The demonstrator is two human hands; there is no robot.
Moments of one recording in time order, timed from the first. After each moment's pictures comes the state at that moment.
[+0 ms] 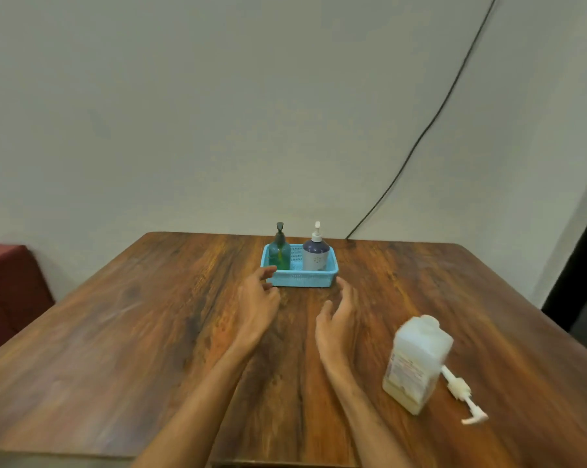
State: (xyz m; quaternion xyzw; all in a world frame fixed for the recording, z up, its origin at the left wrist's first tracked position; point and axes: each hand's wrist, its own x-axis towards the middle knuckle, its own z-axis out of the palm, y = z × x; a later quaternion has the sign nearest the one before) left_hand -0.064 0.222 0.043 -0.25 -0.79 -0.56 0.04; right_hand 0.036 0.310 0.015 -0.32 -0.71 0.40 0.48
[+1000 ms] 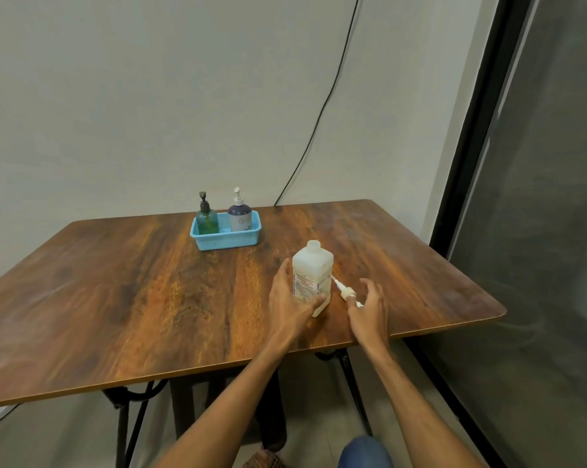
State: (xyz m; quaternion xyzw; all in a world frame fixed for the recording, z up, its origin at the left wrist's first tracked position) left_hand 0.164 0.269 -0.008 -0.37 -0.74 -0.56 -0.05; right_hand 0.280 0.384 -0.037 -0.46 -0.73 0.31 0.40
